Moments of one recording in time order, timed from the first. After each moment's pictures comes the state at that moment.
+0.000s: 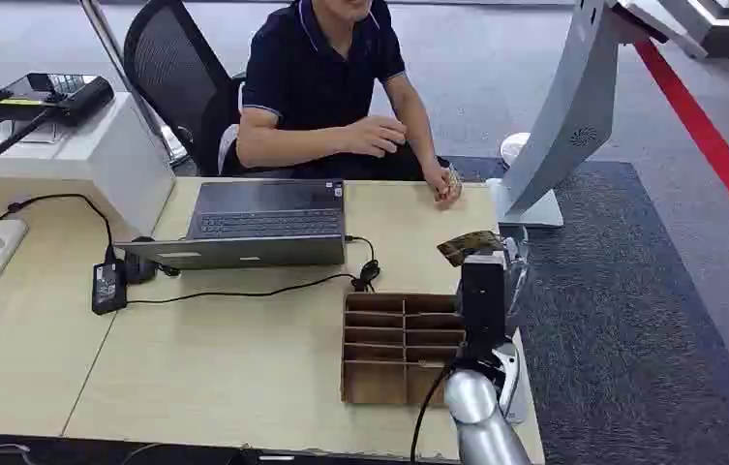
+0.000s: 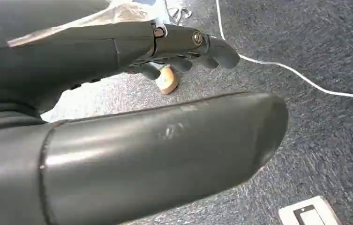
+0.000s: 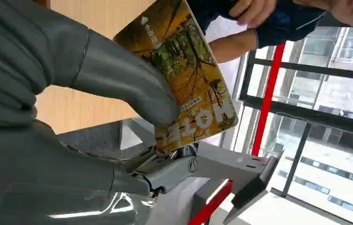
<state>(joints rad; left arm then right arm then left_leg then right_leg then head) -0.17 -0.23 0.75 -0.16 -1.57 0.67 0.14 -0.23 0.24 0.24 -1.37 0.52 -0.70 -0.24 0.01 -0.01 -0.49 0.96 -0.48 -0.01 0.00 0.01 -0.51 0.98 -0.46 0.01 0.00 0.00</state>
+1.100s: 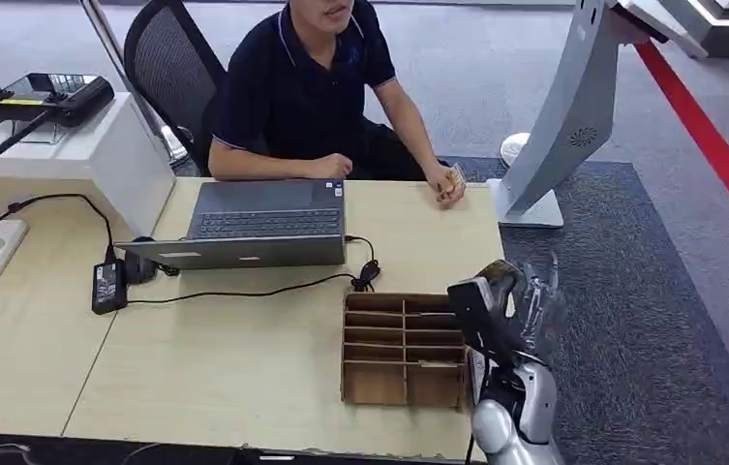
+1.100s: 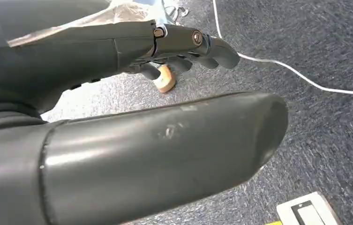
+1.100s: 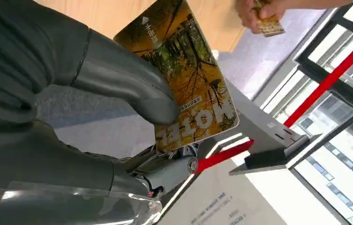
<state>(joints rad) -0.17 -0.23 0.75 -0.16 -1.57 0.66 0.13 -0.16 0.05 0.27 -1.37 0.98 -0.70 0.09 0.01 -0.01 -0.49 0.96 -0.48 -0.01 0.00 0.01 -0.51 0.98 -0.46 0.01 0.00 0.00</state>
